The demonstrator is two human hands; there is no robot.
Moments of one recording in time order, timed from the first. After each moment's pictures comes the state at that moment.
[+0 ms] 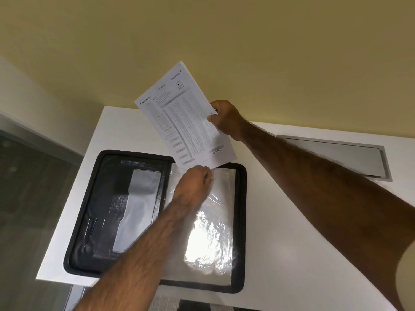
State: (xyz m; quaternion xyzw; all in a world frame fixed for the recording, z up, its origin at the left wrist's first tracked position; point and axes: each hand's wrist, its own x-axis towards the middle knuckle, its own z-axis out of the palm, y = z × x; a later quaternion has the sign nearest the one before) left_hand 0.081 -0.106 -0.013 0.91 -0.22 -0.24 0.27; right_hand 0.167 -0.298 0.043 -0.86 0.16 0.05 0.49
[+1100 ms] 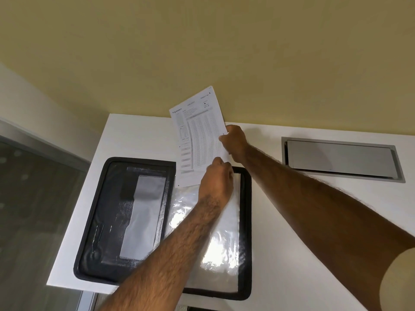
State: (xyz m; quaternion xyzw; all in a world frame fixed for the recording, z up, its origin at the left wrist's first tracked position) left_hand 0.063 -0.166 0.008 0.94 -0.22 -0.12 0.25; right_hand 0.139 -0.290 0.001 -0.77 0.34 0.06 0.53
